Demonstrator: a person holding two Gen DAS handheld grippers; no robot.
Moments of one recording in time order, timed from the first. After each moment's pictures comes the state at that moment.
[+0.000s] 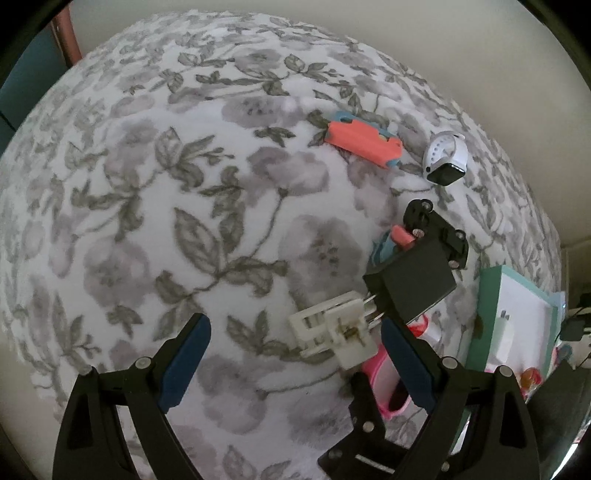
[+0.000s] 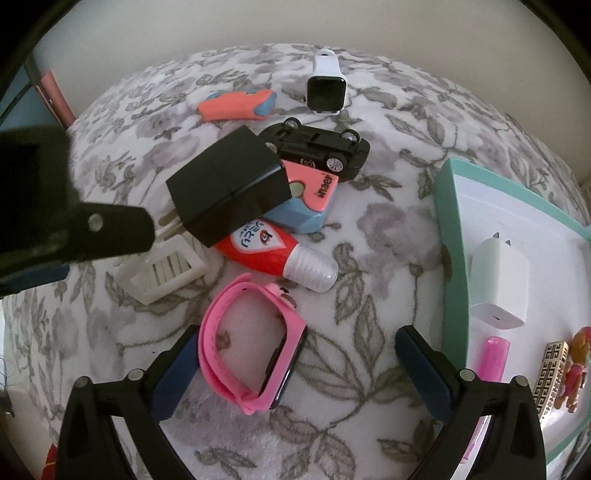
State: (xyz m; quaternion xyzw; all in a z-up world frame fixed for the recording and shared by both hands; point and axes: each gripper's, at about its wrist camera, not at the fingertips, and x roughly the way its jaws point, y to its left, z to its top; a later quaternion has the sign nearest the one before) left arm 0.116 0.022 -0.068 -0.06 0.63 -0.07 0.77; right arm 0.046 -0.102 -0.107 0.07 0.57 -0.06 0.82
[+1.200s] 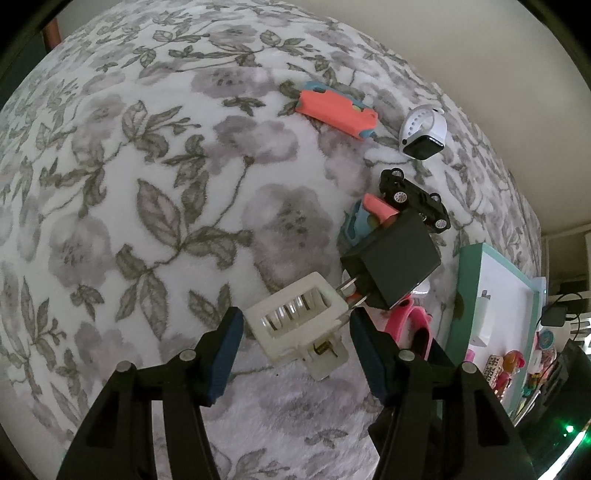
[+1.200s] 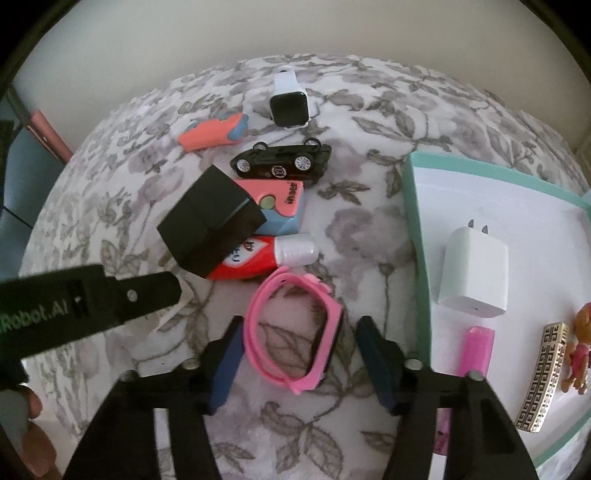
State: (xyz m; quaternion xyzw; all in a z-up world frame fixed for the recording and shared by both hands) left arm 0.113 0.009 -0.080 -0.08 0.66 -0.12 0.74; right arm 0.031 -0.125 -0.084 0.14 0.55 -0.07 0.82
